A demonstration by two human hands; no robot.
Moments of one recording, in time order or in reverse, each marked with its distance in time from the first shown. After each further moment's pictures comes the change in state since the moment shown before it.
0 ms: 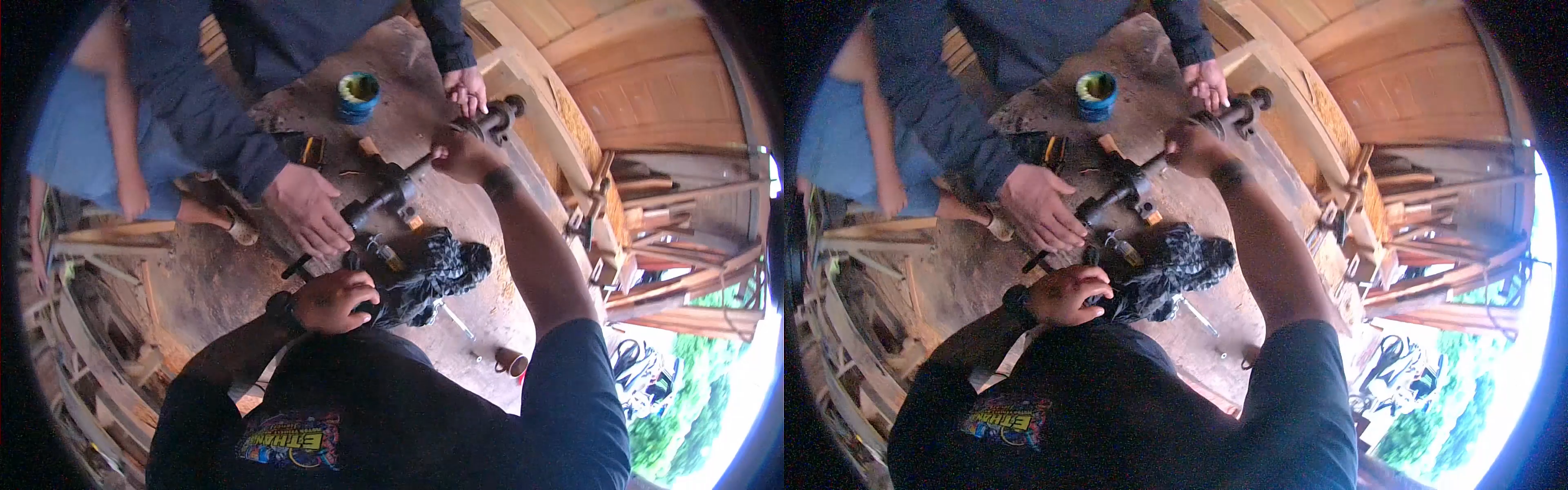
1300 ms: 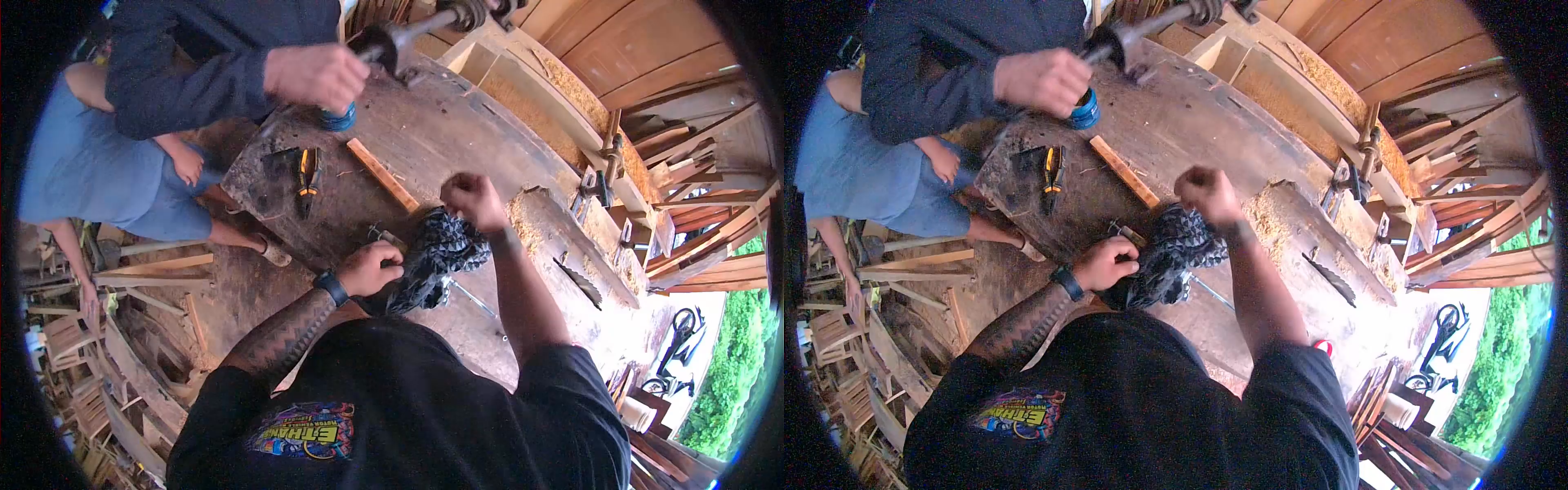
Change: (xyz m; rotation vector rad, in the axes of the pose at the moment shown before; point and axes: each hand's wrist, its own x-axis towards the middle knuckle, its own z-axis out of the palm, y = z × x) left_hand 0.051 -0.028 0.062 -0.168 0.094 -0.255; right_hand -0.156 -0.048 0.054 1.048 0.358 0.431
